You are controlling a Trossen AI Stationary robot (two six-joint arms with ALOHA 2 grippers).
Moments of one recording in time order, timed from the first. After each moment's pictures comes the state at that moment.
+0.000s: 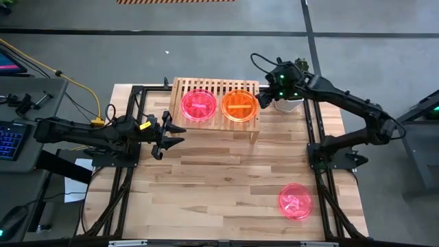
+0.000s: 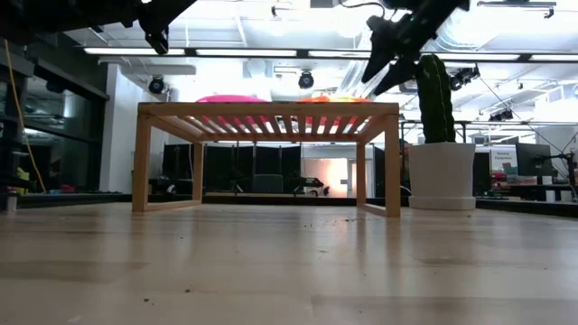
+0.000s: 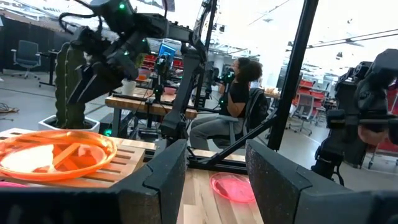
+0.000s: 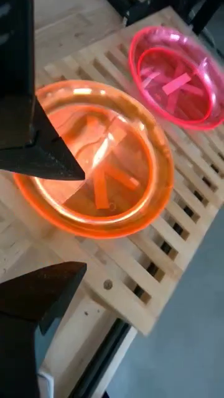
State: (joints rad) left arm 0.00 0.70 0.31 0.57 0.06 -0.18; right arm -0.57 1.28 1.23 -0.71 -0.07 0.33
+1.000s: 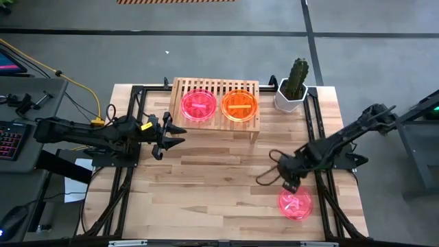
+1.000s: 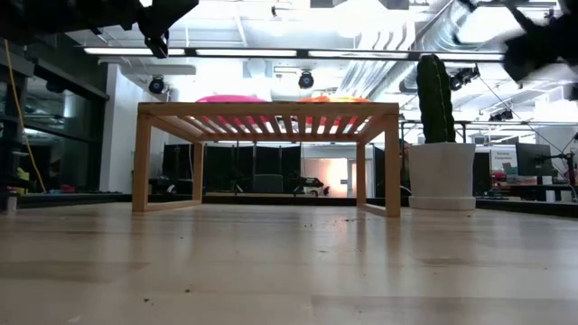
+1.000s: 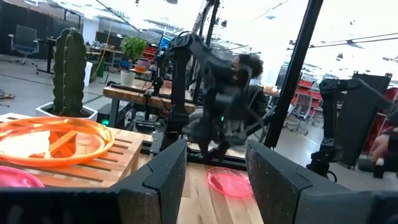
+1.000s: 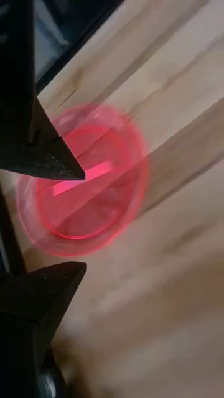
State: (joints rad) left arm 0.01 0.70 0.31 0.55 0.06 -0.23; right arm 0.47 1.21 0.80 -1.01 -0.22 1.10
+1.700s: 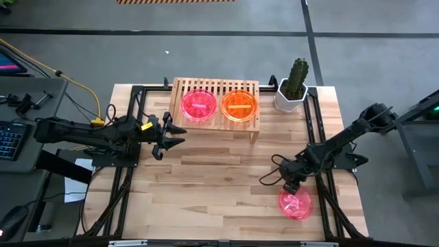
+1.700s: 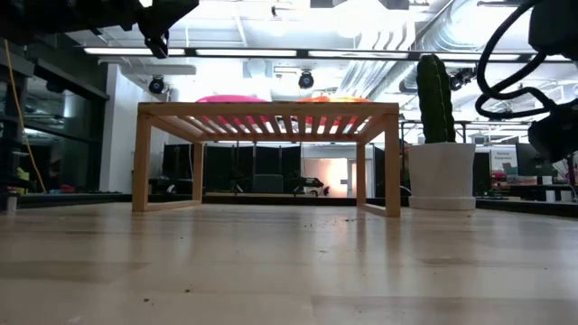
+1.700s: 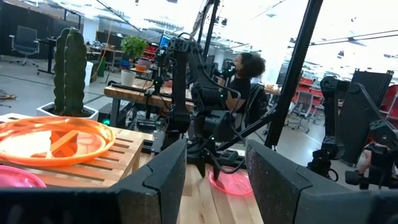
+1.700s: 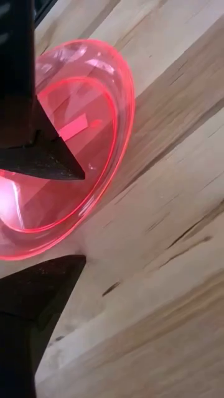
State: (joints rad) left arm 0.01 0.70 0.31 0.54 0.06 -0.22; right arm 0.50 1.21 0.46 -0.60 -0.29 1.19
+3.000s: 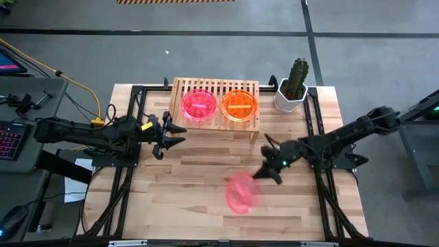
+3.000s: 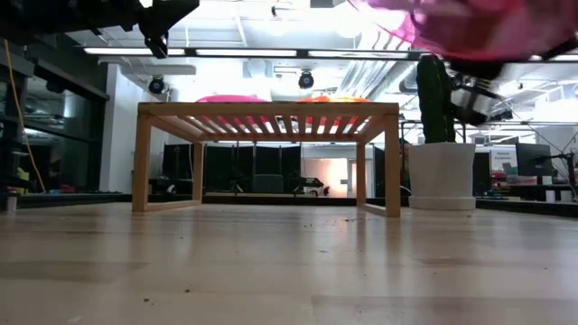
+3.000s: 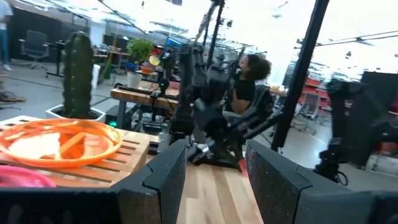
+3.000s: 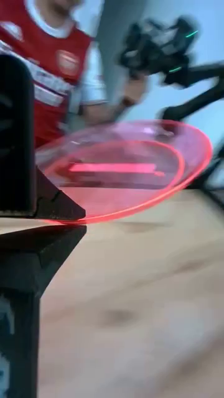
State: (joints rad) left arm 0.01 0.70 0.31 0.54 0.04 -0.21; right arm 0.25 1.15 0.46 0.32 -0.22 0.86
